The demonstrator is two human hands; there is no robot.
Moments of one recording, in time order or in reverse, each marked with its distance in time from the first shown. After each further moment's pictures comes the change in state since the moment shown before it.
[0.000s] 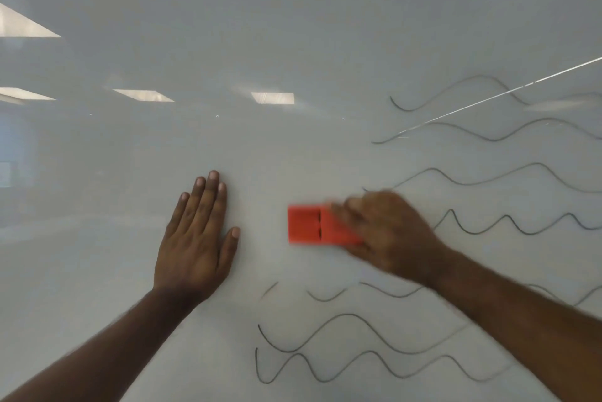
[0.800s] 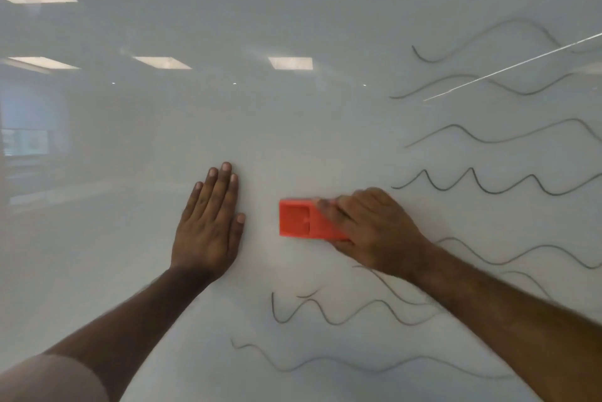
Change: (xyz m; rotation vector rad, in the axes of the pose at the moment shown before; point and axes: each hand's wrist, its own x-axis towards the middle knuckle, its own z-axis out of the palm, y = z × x) left_hand -0.049 -0.005 0.006 0.045 -0.044 0.022; right_hand -0.014 -0.066 0.022 0.027 0.059 -0.001
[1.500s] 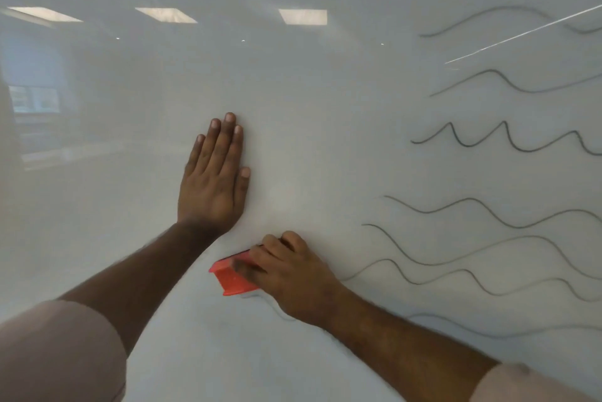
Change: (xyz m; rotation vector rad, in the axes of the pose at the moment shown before) left_hand -0.007 -0.003 0.007 -0.015 0.005 -0.012; right_hand -0.005 -0.169 0.039 0.331 -0.290 -0.003
